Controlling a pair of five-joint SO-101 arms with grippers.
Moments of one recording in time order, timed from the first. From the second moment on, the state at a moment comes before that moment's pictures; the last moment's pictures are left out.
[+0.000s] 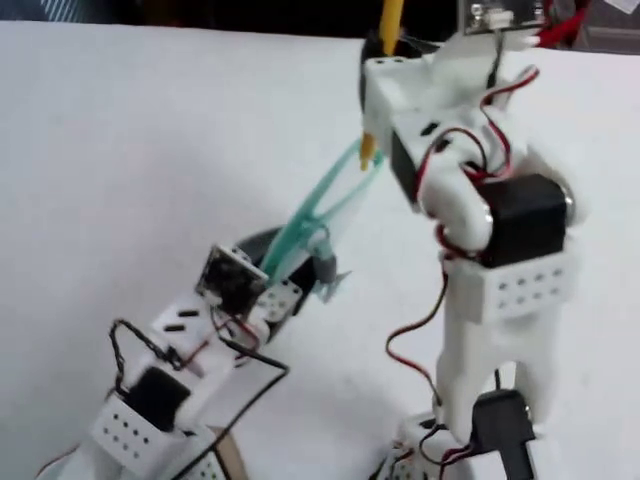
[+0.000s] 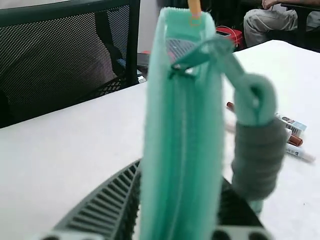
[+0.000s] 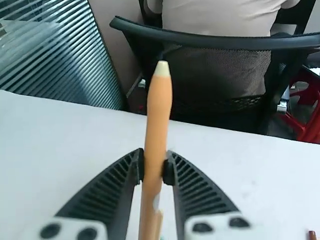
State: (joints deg) left arm 28.6 -83.0 82.4 24.6 -3.4; right arm -18.5 -11.0 -38.2 80.2 -2.8
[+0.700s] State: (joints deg) left arm 23.0 -83.2 82.4 24.6 0.0; right arm -29.0 -27.1 -7.4 76.9 5.8
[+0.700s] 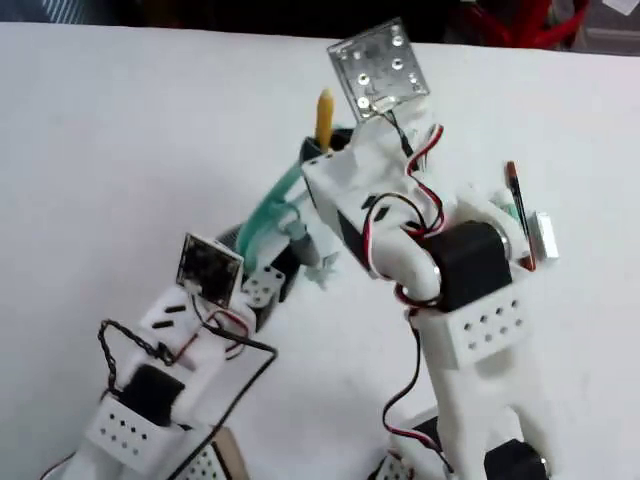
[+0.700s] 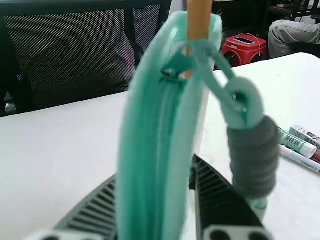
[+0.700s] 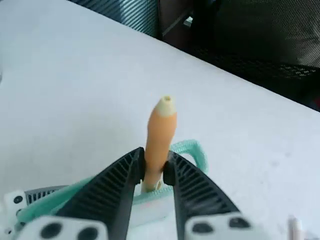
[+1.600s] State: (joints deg) left arm 22.8 -83.2 82.4 24.6 0.0; right arm 5.8 -18.4 -15.8 77.5 16.0
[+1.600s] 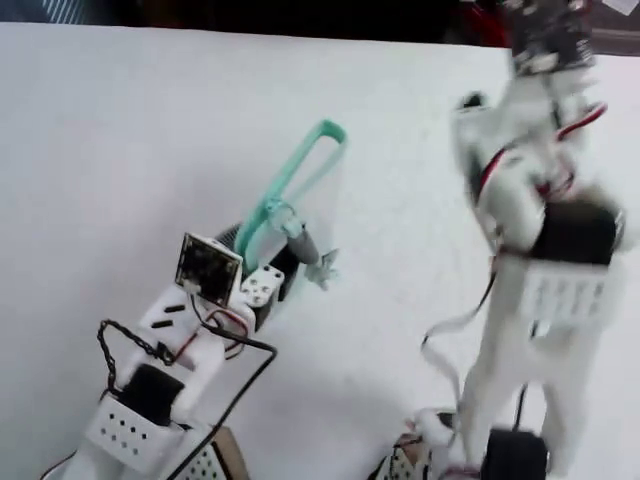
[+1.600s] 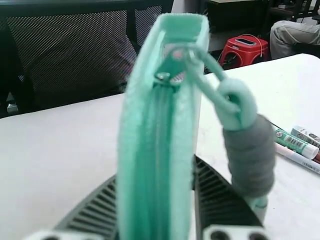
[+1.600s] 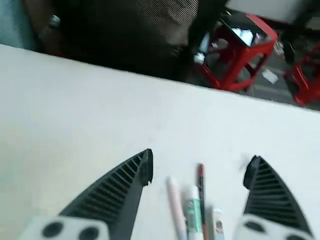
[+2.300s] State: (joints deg) left arm 22.8 -83.2 82.4 24.6 0.0; right arm 26.9 30.0 -15.7 62.1 32.0
